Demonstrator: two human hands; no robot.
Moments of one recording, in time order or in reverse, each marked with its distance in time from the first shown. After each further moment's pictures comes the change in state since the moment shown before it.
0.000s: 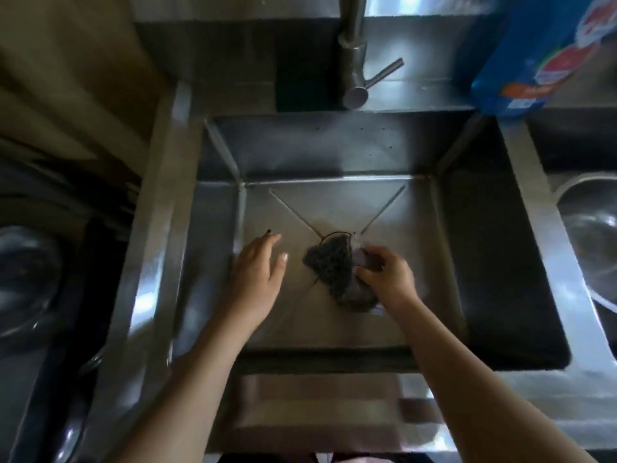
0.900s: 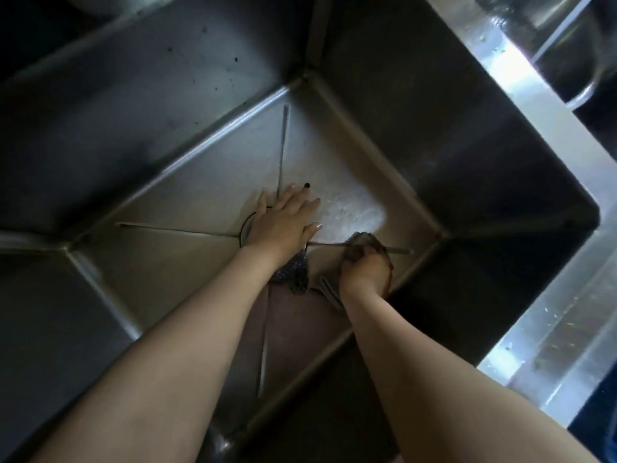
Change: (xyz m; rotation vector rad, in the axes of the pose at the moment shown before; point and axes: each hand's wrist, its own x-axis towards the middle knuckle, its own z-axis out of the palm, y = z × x) left_hand 0.151 0.013 0.194 0.591 -0.708 0.855; right_hand 0.027 0.075 0.086 0.075 0.466 0.839
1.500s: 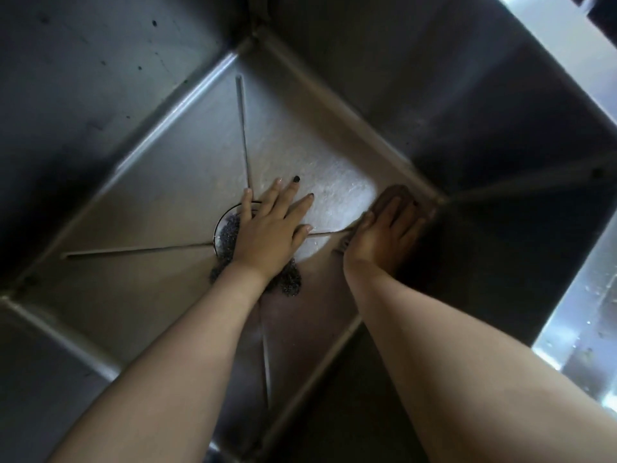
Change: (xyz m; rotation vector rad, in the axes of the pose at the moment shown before) left_hand 0.011 -0.003 0.046 0.059 0.138 0.131; right_hand 0.045 0.023 0.026 -0.178 0.433 0.111
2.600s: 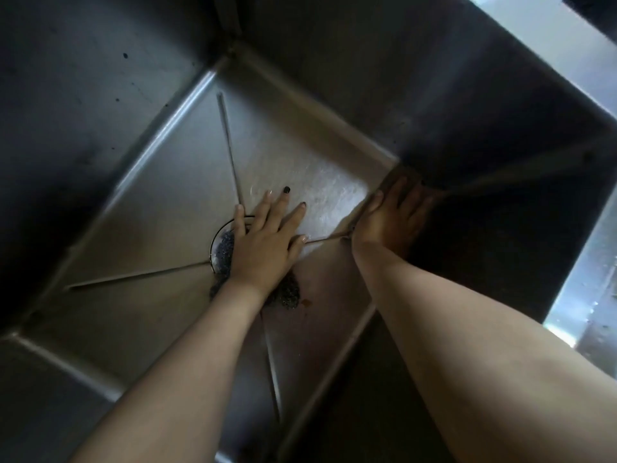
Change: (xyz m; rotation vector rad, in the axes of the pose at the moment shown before) left_hand 0.003 0.001 0.001 0.050 -0.037 0.006; right_hand 0.039 -0.008 0.002 0.068 0.133 0.093
